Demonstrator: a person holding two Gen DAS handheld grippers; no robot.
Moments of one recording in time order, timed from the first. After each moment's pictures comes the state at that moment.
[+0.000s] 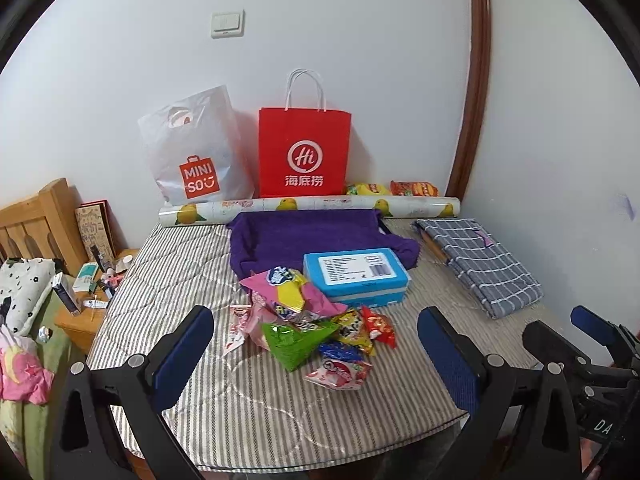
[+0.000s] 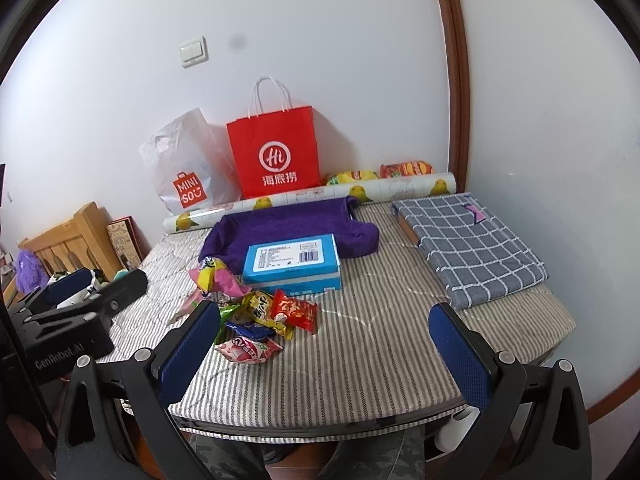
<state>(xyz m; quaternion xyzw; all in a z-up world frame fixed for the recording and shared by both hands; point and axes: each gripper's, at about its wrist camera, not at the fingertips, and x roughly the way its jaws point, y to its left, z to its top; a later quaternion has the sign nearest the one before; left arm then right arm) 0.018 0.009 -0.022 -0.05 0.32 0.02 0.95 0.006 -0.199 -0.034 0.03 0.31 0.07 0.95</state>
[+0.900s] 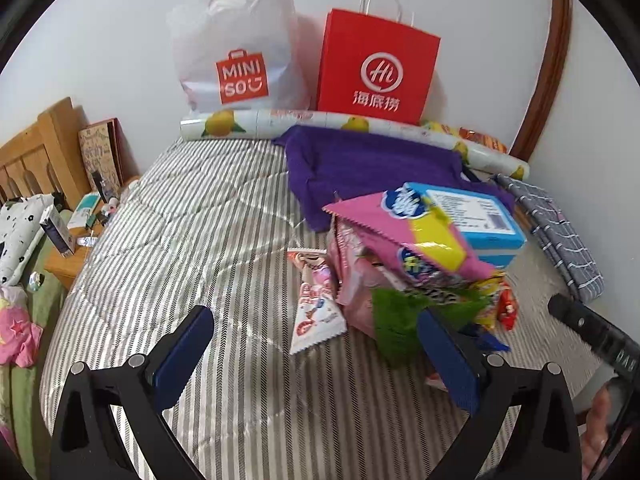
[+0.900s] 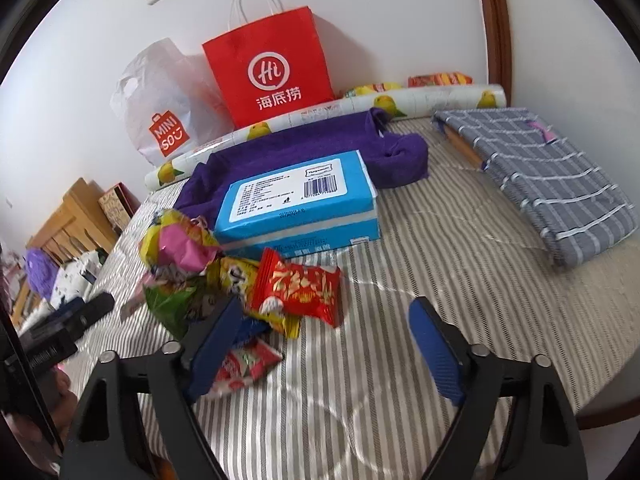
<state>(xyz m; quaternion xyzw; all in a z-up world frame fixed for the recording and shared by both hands) 0.097 0.106 -0.138 -0.08 0.40 0.07 0.91 0.126 -0.168 -0.153 0.08 0.42 0.11 0.90</state>
